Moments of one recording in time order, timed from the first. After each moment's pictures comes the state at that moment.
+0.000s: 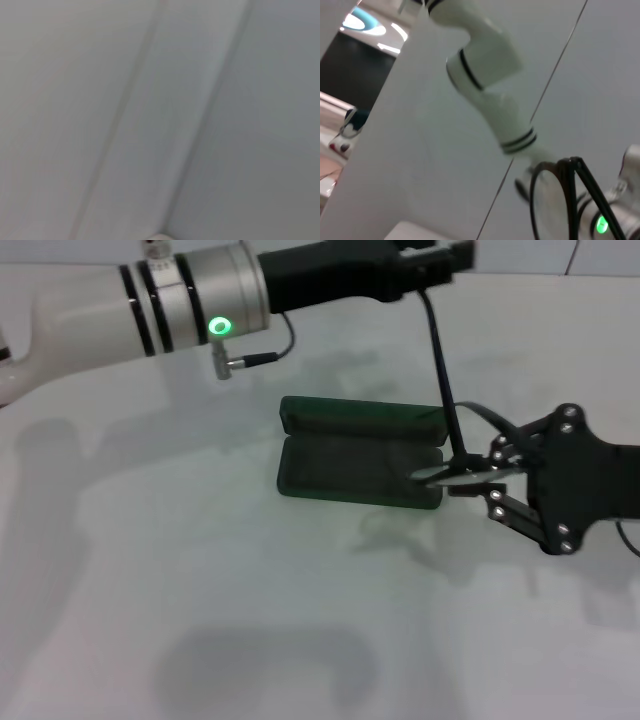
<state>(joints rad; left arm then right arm) -1.06 -2.08 2.85 -0.24 -0.55 1.42 -1.27 0.54 2.01 -1.02 -0.54 -1.56 -1.81 0.58</state>
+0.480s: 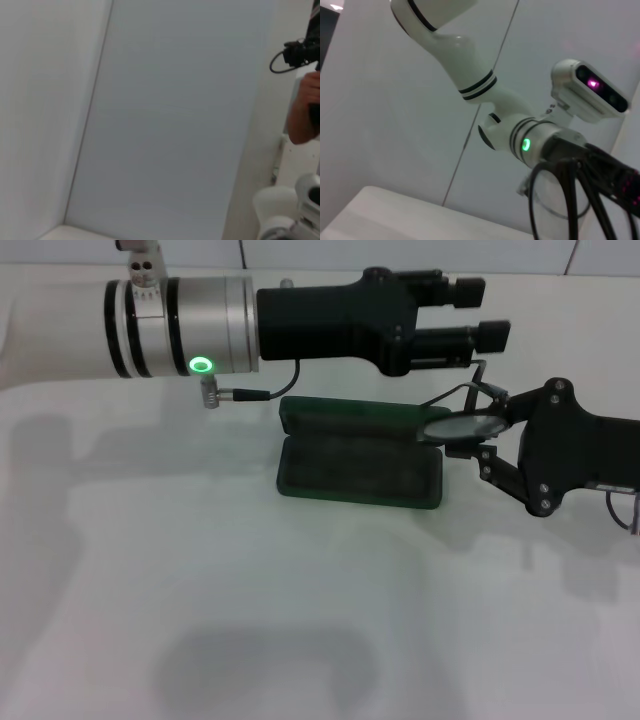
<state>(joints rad) -1.06 -2.06 2.85 -0.25 -0.40 1.68 -1.19 0.54 2.02 -1.00 -0.53 -1.56 -1.66 0.66</state>
